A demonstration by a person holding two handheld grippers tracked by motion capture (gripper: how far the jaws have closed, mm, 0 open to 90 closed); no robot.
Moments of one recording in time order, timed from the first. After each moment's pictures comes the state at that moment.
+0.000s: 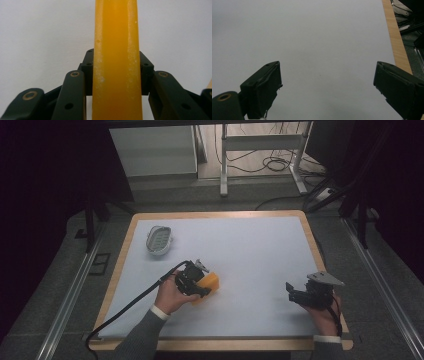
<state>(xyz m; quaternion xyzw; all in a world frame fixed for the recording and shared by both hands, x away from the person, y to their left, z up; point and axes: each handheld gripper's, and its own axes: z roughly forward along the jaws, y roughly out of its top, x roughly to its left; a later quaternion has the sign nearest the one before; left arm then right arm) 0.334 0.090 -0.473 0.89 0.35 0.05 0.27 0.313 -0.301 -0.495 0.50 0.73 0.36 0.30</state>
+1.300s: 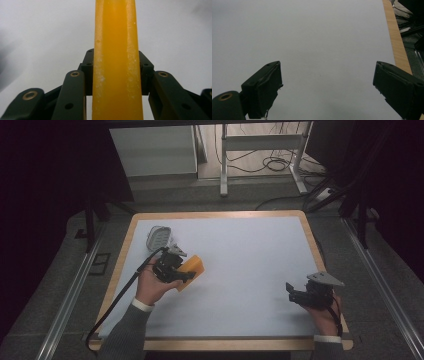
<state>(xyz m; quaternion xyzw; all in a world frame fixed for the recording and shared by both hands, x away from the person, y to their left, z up) 0.339 0.142 -0.433 0.86 0.38 0.10 0.33 0.313 -0.302 -0.495 0.49 0.73 0.36 0.30</state>
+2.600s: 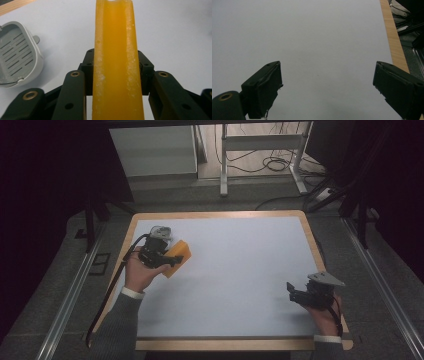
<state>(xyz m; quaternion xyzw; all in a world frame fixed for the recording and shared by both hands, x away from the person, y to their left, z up) 0.364 0.182 -0.413 0.83 0.43 0.12 0.34 0.313 -0.303 -0.495 0.50 0.73 0.36 0.31</state>
